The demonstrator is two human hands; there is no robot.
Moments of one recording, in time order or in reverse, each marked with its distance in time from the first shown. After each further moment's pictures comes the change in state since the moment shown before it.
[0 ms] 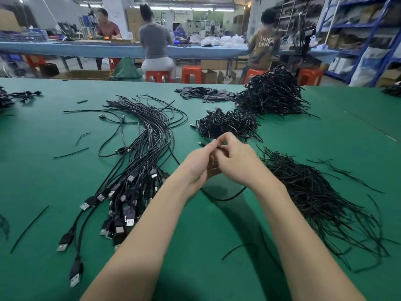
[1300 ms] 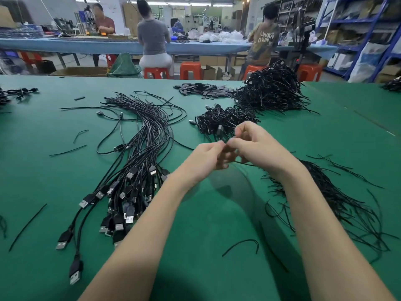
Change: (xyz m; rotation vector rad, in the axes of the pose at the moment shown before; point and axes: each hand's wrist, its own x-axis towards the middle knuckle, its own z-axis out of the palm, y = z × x) left_hand 0.000 -0.001 0.003 0.346 -0.056 0.151; right_hand -0.001 0.009 -0.037 0.403 -0.045 0.102
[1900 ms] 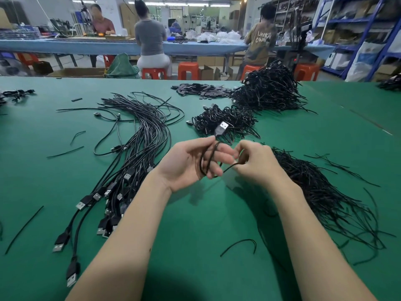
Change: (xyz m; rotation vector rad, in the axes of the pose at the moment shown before) left_hand -0.023 0.014 -0.031 -0.436 -0.480 -0.062; right_hand -0.001 0.047 0.005 -0.453 0.140 -0.124
